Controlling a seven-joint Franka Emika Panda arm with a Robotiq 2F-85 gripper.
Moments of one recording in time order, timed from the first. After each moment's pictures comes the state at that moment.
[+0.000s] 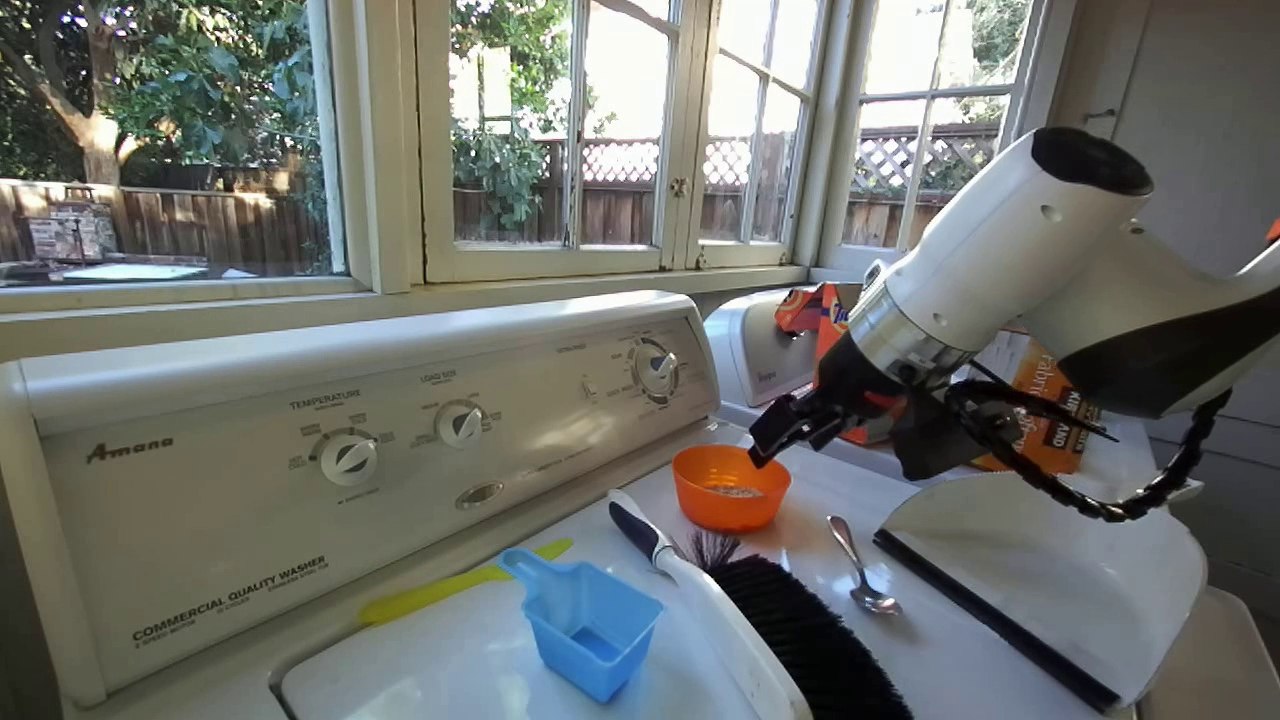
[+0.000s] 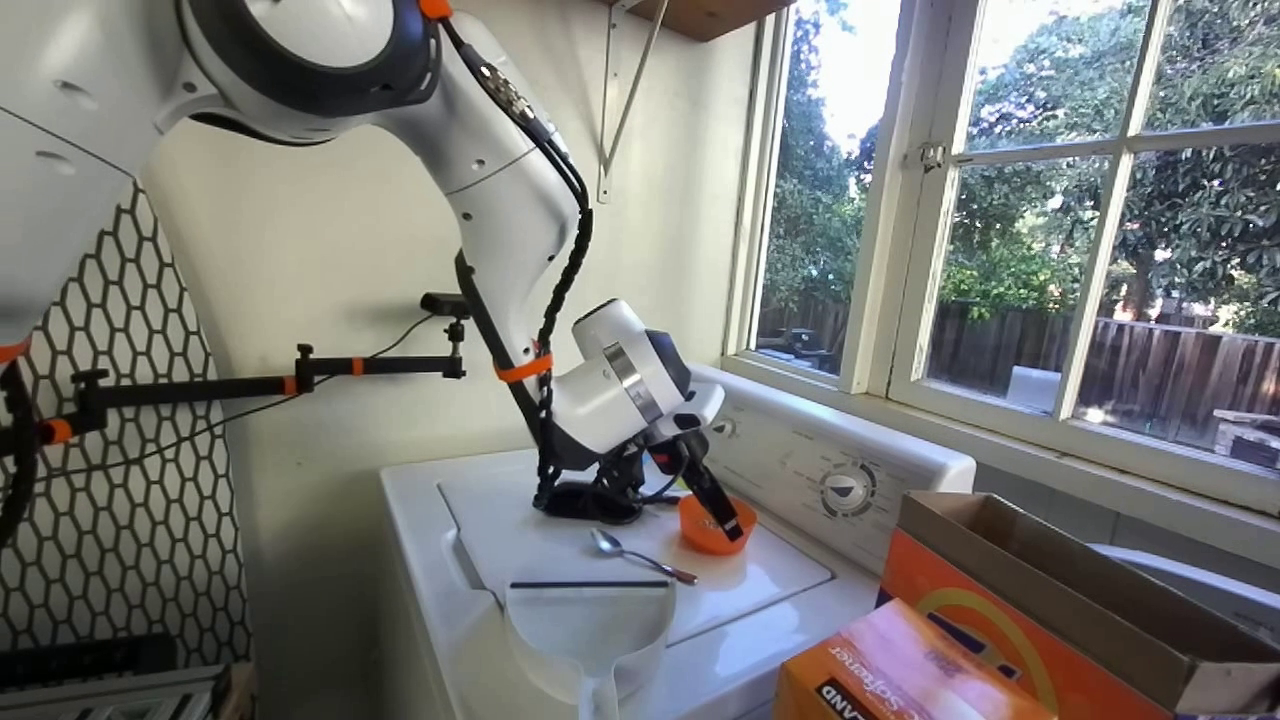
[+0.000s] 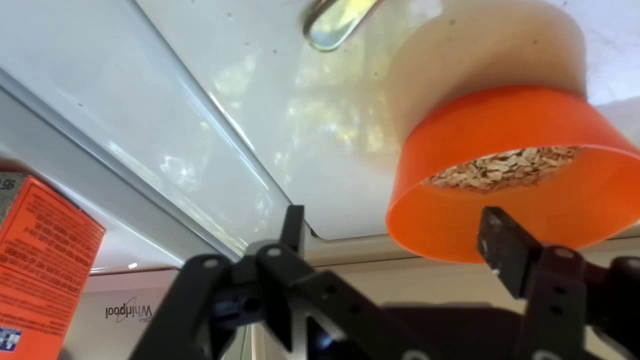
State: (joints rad) arm 0.48 0.45 -0.11 -1.99 -1.15 2.87 1.49
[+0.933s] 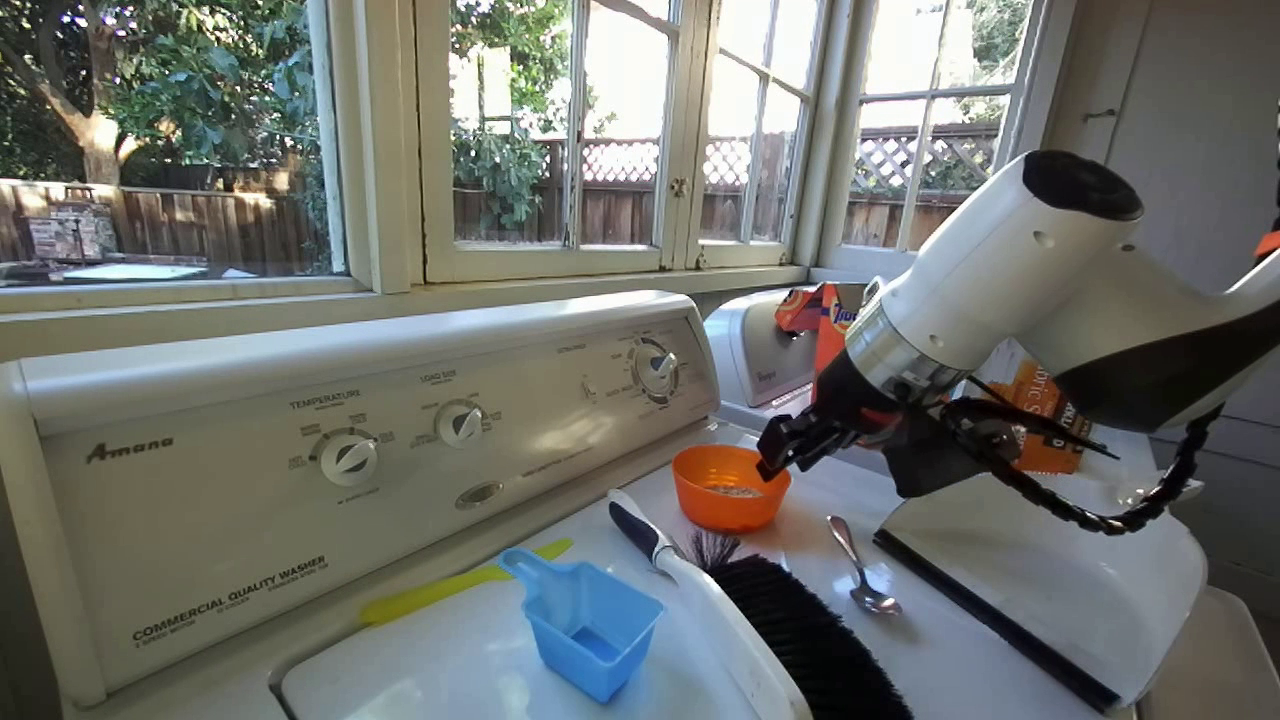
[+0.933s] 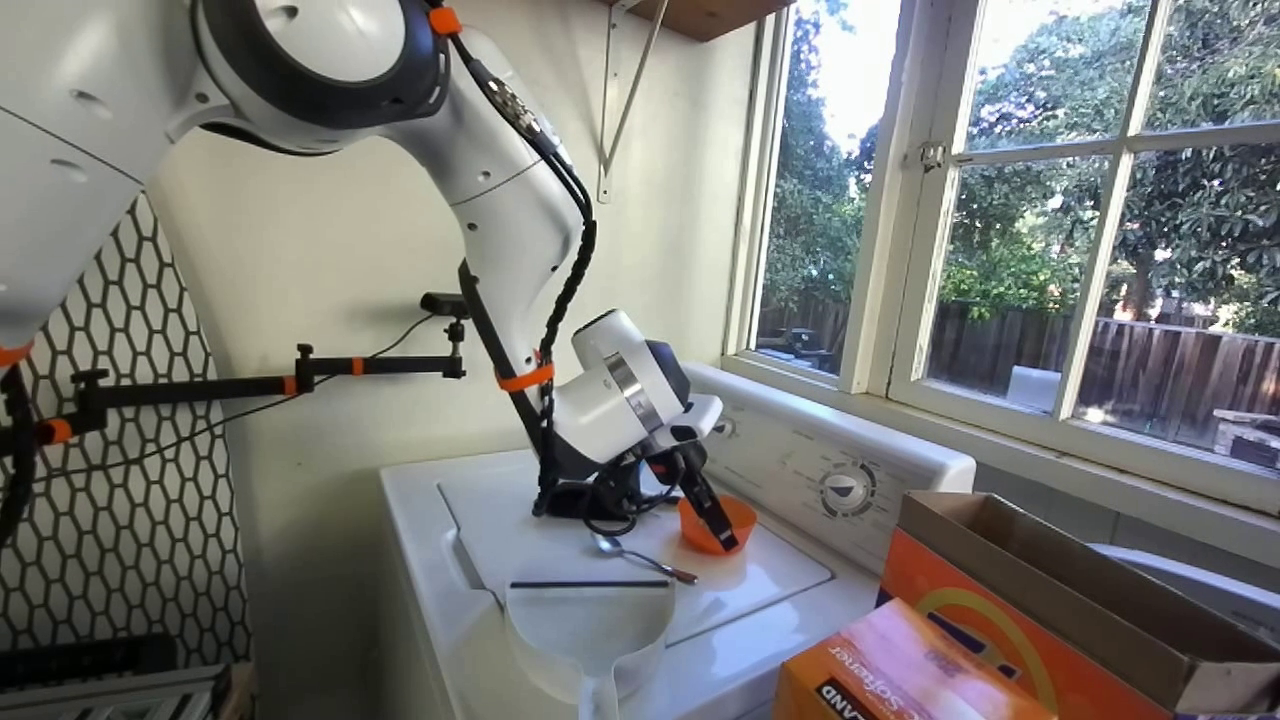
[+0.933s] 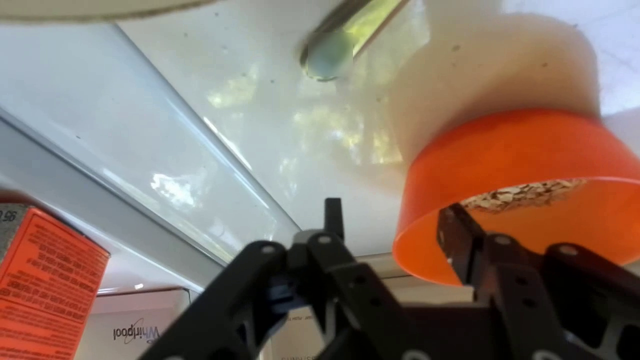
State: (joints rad) arm 0.49 0.48 -0.12 -1.98 -1.17 2.87 1.55
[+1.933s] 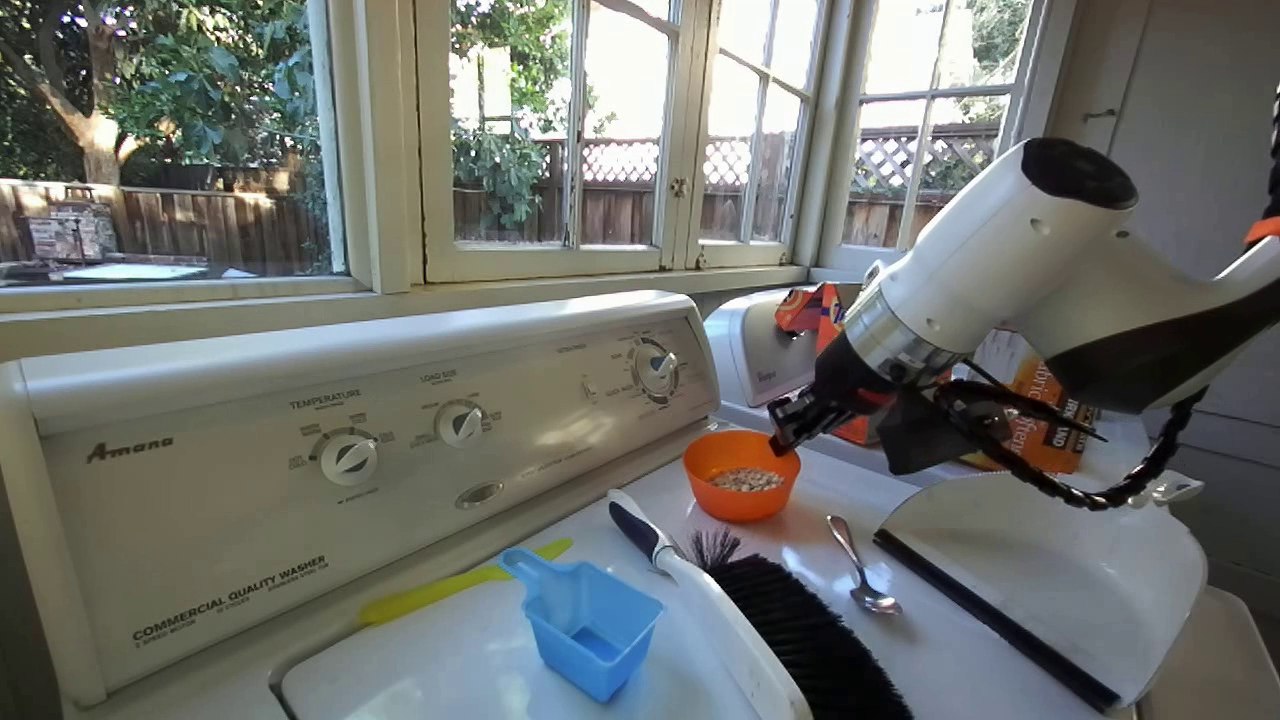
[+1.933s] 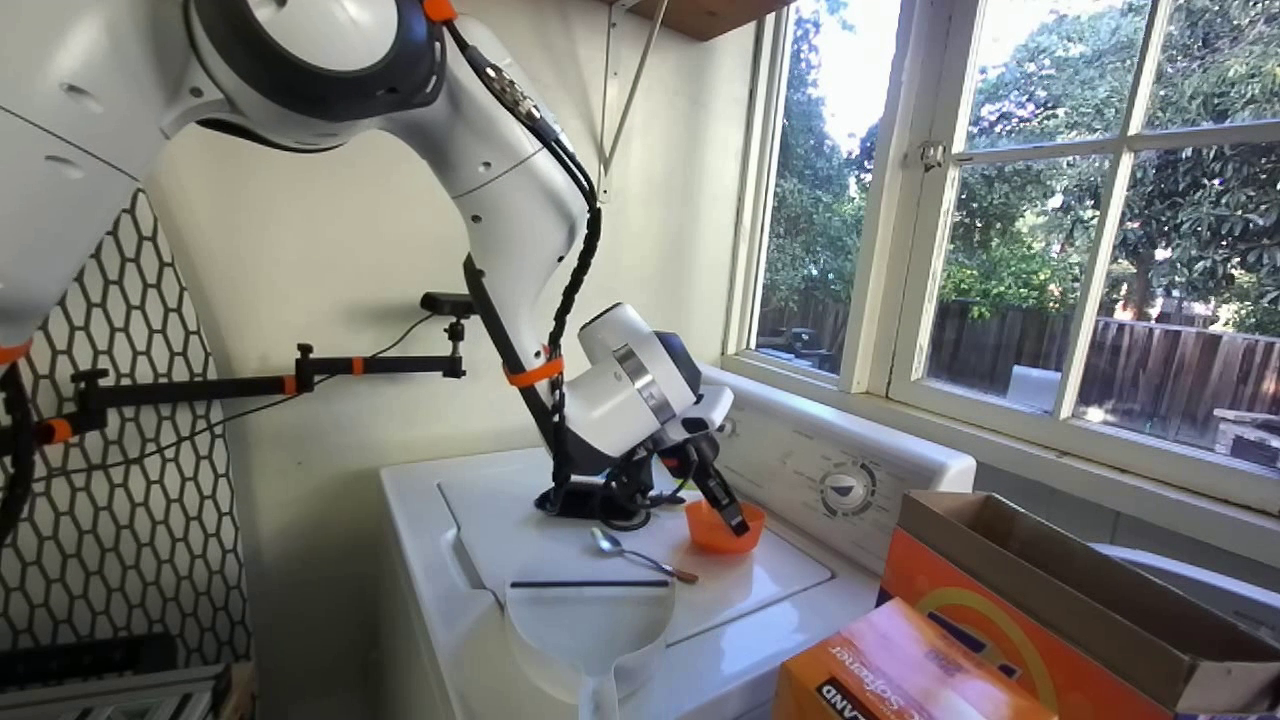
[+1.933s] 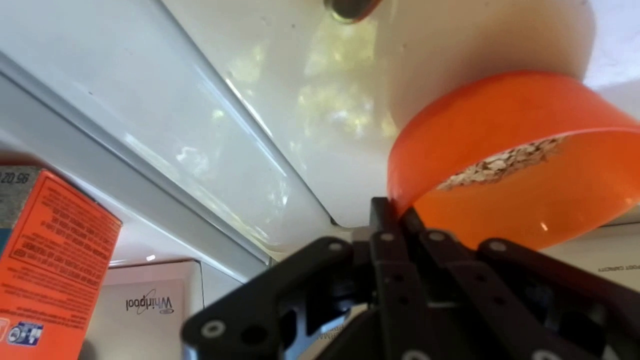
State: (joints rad) arm 0.49 0.47 -0.15 -1.97 -1.21 2.87 1.57
